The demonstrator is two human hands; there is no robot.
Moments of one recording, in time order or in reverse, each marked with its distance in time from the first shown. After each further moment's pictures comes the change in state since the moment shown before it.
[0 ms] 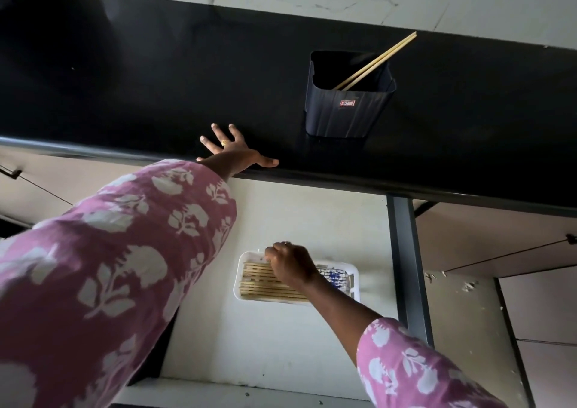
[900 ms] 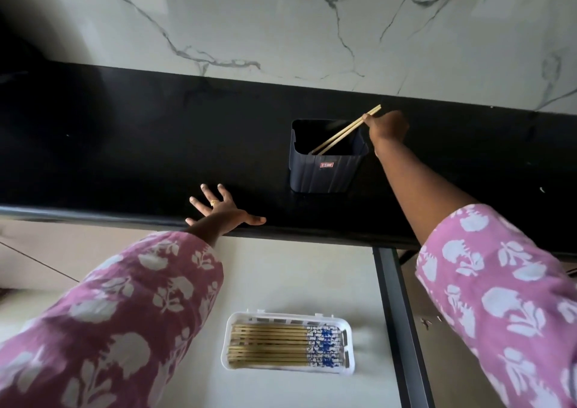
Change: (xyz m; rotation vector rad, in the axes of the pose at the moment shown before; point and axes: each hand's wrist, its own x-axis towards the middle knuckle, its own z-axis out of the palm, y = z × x) left_hand 0.010 0.000 0.004 0.002 -0.021 -0.033; right_hand 0.120 0.197 -0.287 0.575 0.784 1.007
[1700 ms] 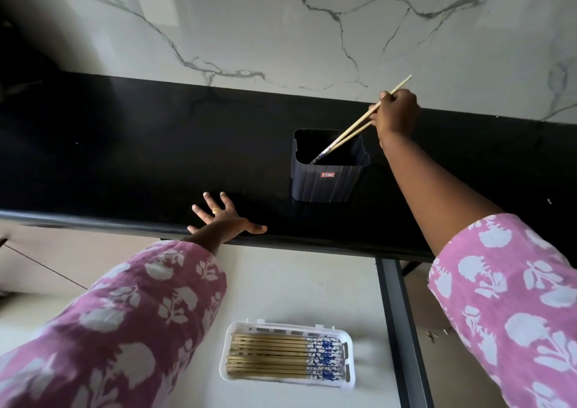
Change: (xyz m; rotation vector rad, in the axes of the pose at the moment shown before) left_hand 0.000 0.001 0.000 0.004 0.008 -0.017; right_hand 0.011 -0.032 -0.011 0.254 0.071 -0.148
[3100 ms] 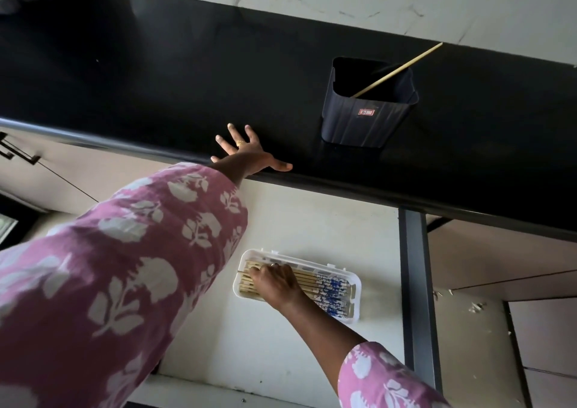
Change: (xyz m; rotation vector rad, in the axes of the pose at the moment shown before) left_hand -0.006 -0.001 -0.001 -0.005 0.019 0.042; right_hand -0.389 0.188 0.045 -0.898 -1.270 -0.694
